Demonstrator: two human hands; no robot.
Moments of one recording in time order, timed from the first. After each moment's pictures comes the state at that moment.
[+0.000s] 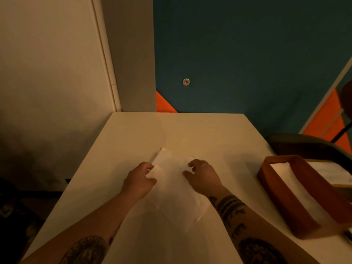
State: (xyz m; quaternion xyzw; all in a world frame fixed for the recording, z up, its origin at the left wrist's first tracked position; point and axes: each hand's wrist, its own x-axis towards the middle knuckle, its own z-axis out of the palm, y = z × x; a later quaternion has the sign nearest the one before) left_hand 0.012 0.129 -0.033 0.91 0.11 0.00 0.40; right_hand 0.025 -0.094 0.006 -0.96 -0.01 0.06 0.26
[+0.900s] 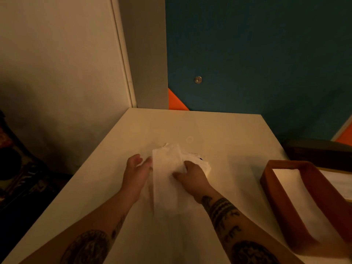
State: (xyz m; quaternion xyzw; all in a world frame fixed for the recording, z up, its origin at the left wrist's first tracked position) left_hand -0.011 0.088 -0.030 0.70 0.29 0.14 0.64; right_hand 0.013 -0.096 -0.003 -0.84 -0.05 0.14 0.53
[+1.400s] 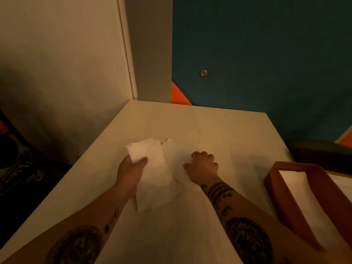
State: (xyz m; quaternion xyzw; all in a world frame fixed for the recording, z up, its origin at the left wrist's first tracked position) left_hand -0.008 0.104 -0.038 0.64 0.31 0.14 0.69; right_hand 0.057 -0.102 -0.013 -0.98 -0.07 0.06 0.15
